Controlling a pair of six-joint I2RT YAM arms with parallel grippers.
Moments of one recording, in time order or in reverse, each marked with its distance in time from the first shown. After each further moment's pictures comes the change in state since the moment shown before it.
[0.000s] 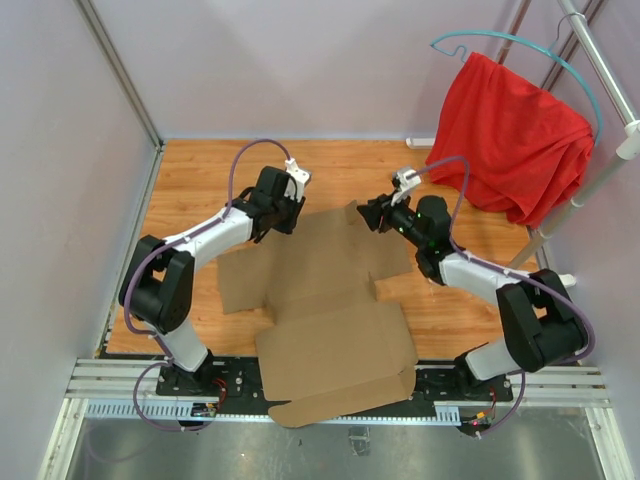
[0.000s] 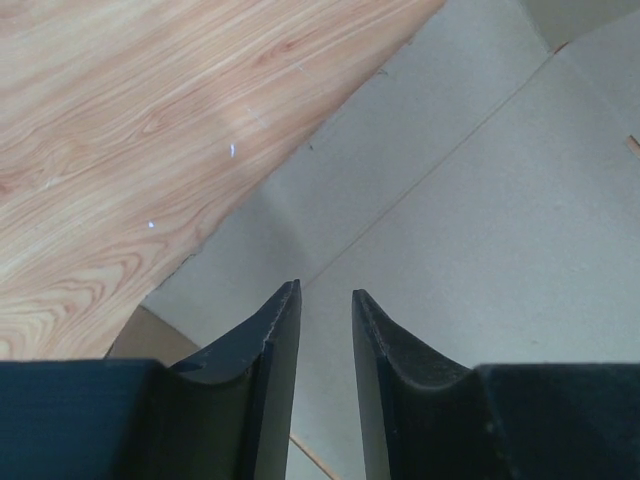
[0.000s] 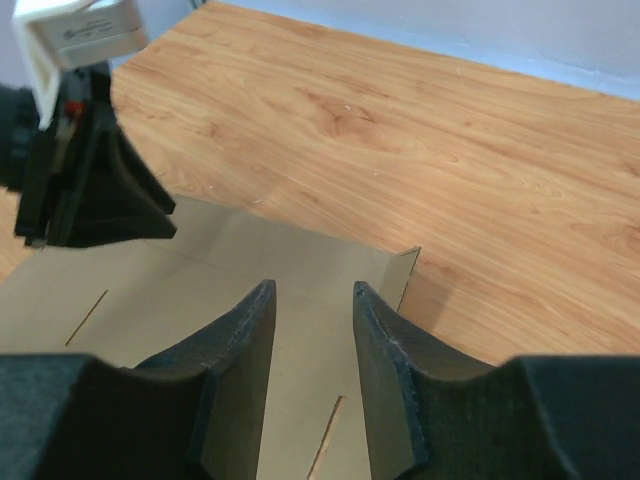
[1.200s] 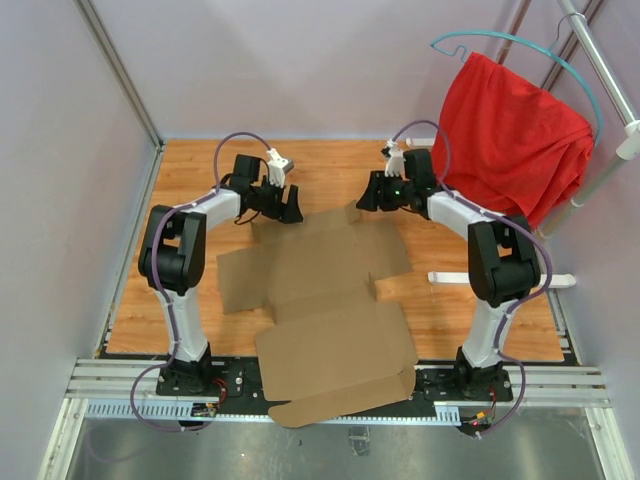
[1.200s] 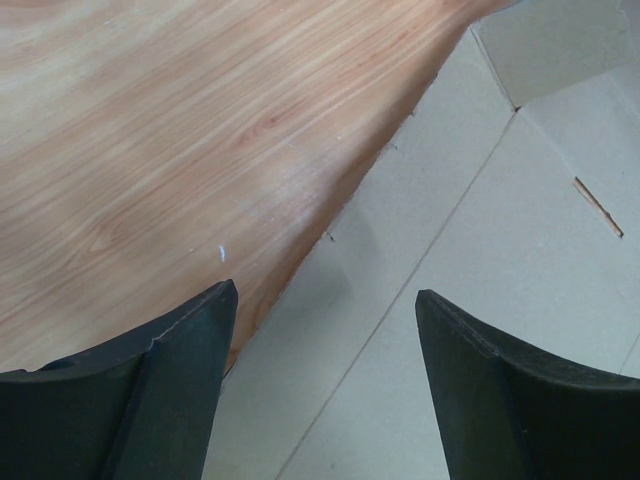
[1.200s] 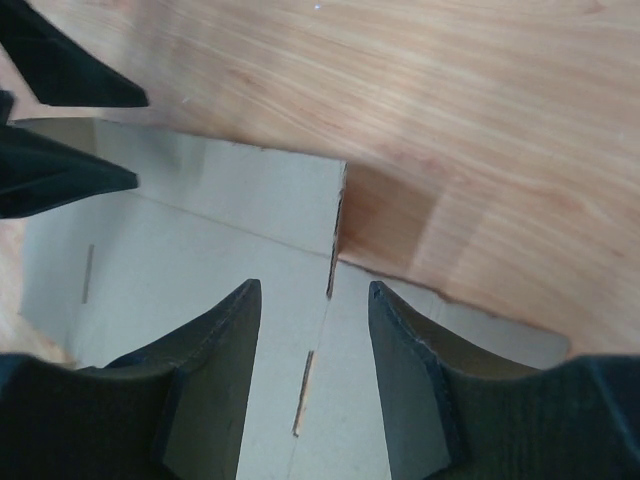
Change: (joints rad) left arm 0.248 0.287 0.154 0.094 0.558 0.033; right arm -0.158 0.417 0.626 -0.828 -0.243 0.102
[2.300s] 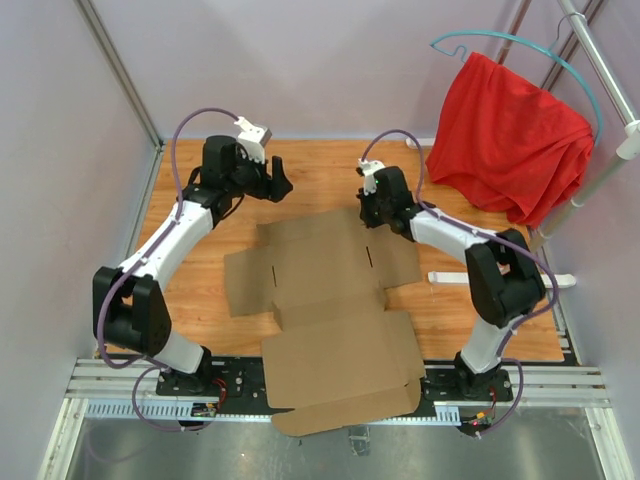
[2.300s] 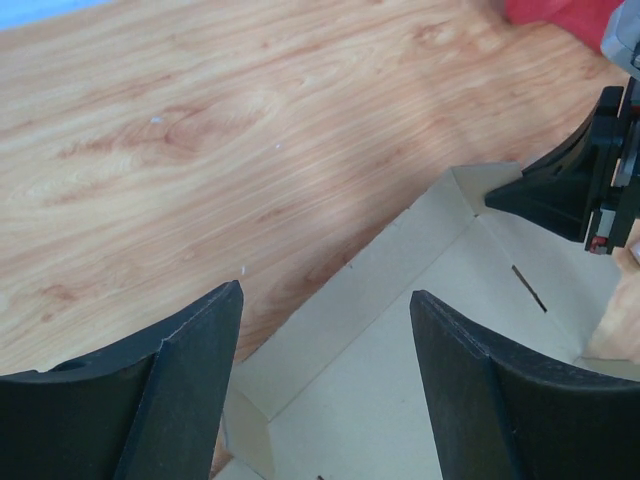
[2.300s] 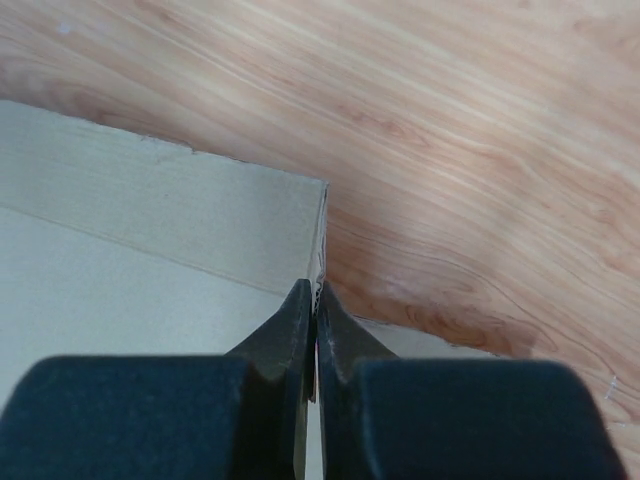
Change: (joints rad) left arm -0.019 -0.440 -0.080 -0.011 -0.190 -0.150; right arm 0.214 -0.040 -0.024 -0.087 0.494 -0.210
